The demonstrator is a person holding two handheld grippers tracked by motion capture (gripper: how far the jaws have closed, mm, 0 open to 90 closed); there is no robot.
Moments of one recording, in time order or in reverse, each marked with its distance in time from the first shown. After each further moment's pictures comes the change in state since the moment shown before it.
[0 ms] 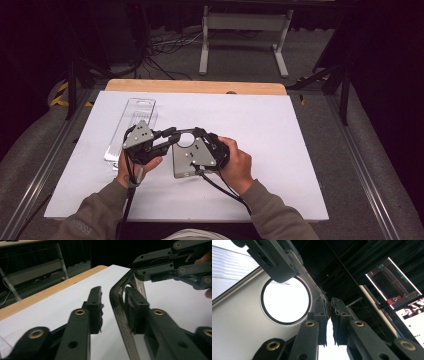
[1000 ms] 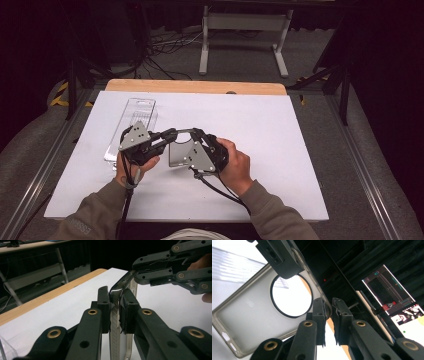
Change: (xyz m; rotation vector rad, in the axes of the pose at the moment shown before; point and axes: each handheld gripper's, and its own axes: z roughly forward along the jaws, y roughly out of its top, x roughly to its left) left arm 0.002 0.000 -0.009 -0.029 -0.003 0.012; right arm 0.006 0.000 -0.003 -0.046 -0.018 -0.018
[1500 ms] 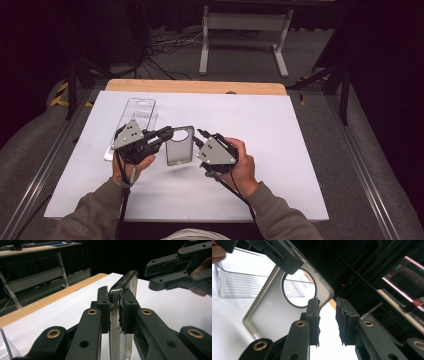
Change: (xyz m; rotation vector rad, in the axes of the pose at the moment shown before) left arm 0.007 0.000 -0.009 -0.032 -0.005 -0.014; right arm -0.019 -0.013 -0.013 -0.068 0.148 0.193
